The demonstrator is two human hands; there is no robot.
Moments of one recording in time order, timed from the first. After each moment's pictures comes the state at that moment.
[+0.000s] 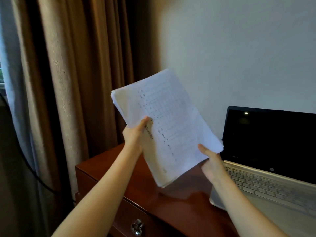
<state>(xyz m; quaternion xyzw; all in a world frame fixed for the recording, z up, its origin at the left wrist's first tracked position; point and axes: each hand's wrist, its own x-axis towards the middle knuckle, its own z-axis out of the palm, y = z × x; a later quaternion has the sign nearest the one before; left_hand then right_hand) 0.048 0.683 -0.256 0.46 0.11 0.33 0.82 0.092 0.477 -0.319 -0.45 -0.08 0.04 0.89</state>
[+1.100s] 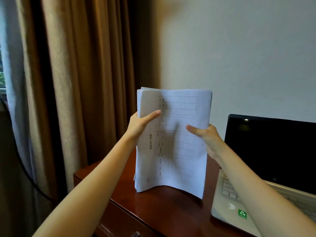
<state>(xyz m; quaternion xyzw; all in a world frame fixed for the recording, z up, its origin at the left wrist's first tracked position) 0.042 0.691 -0.214 0.66 -0.08 0.28 0.69 0.094 0.489 -0.229 -0.62 -0.24 -0.02 0.74</state>
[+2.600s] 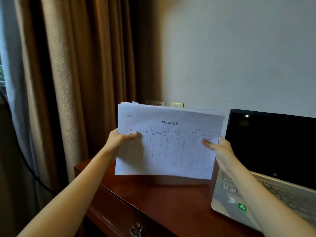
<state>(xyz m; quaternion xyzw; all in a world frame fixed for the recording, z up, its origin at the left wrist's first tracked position) 0.020 0.740 -0.269 0.68 0.03 0.25 0.69 0.109 0.456 -0.285 -0.62 -0.21 -0.06 0.75</state>
